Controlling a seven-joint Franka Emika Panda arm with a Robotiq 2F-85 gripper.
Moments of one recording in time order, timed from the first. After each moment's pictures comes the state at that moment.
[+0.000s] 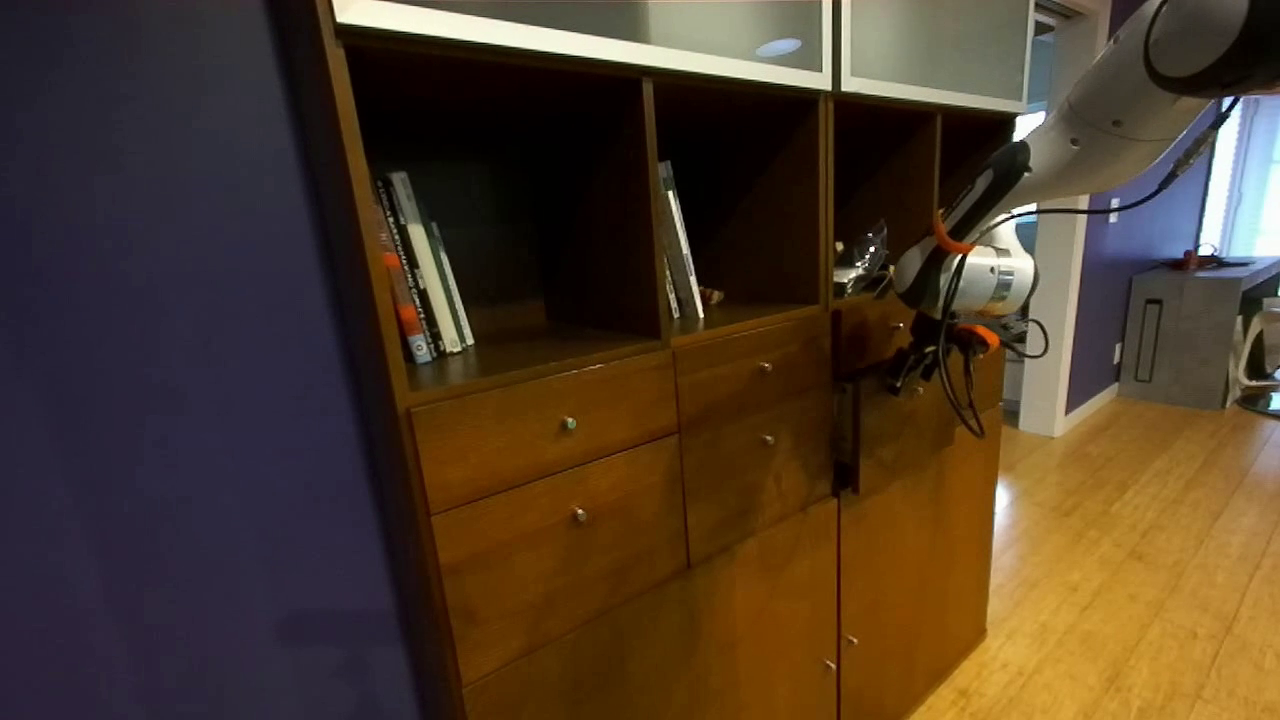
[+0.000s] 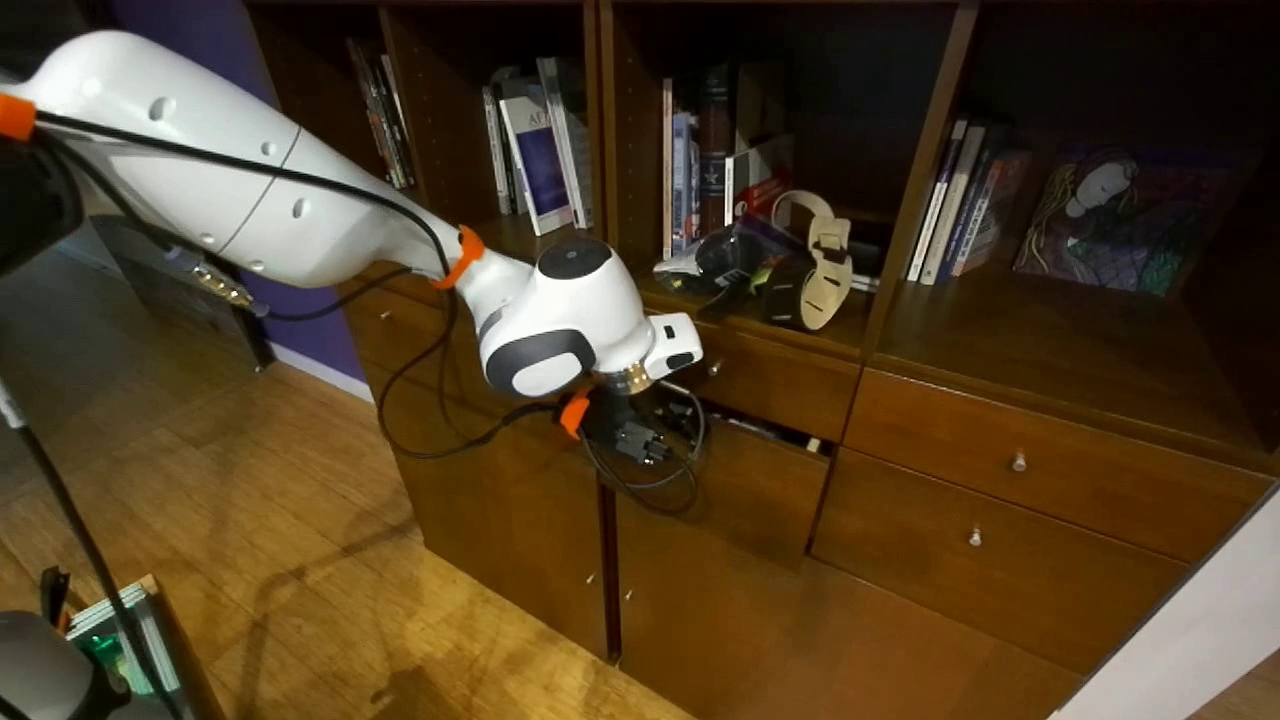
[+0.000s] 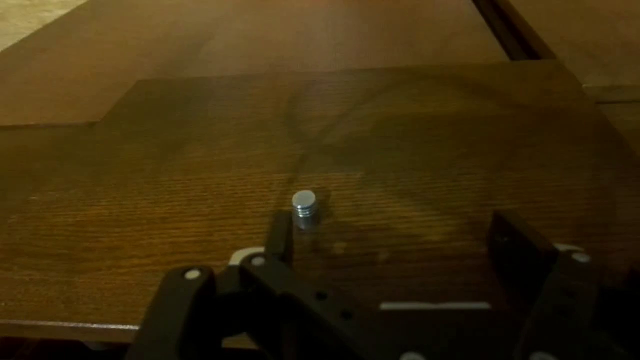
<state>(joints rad) -0.32 0.37 -0.03 -2.00 0.24 2.79 -0.64</state>
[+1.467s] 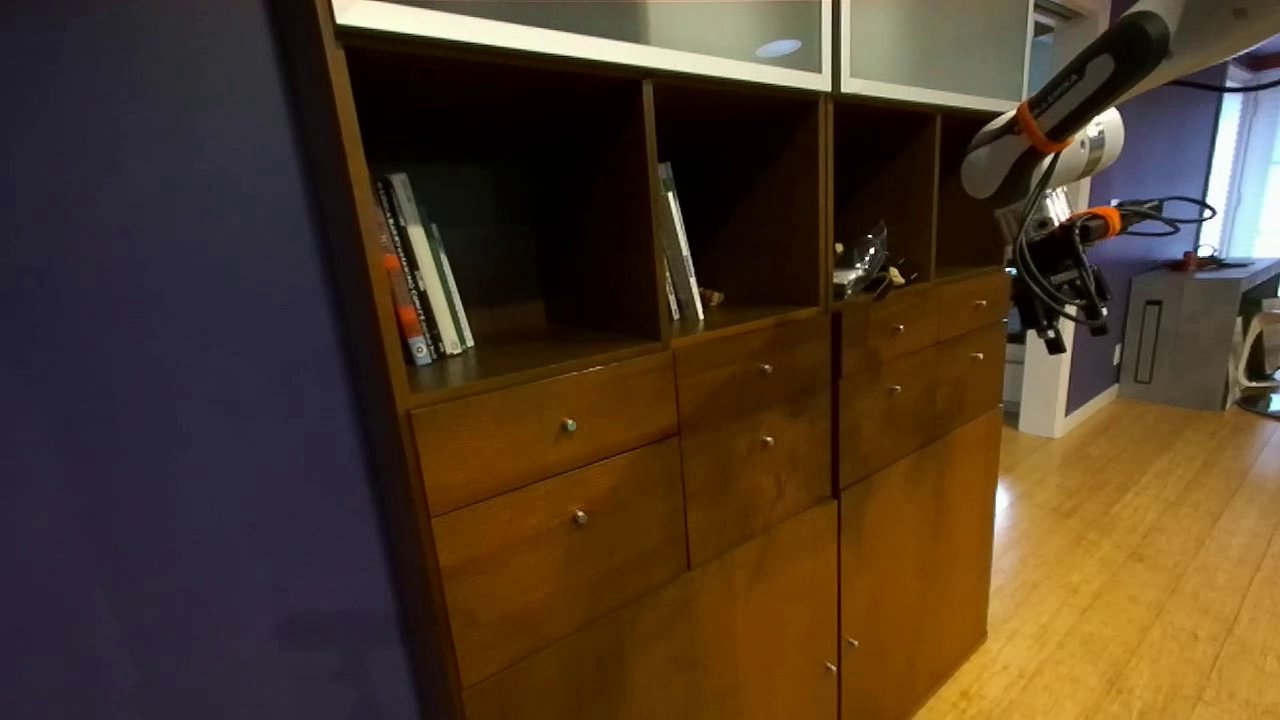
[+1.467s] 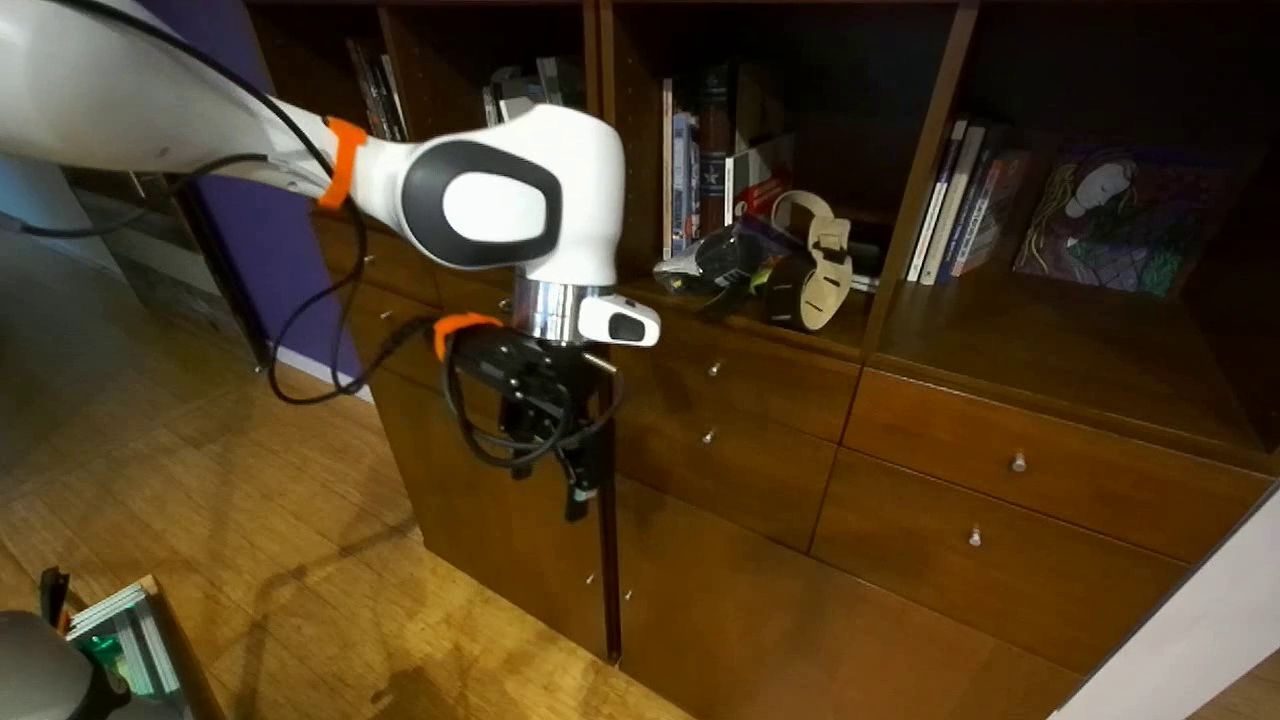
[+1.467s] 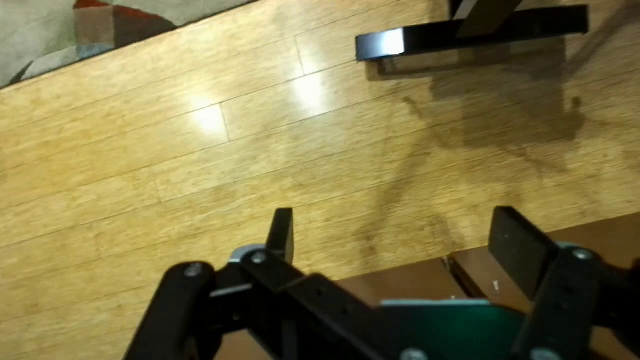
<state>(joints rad) -0.21 0.01 -0.25 -2.00 -0.27 1.77 -0.26</state>
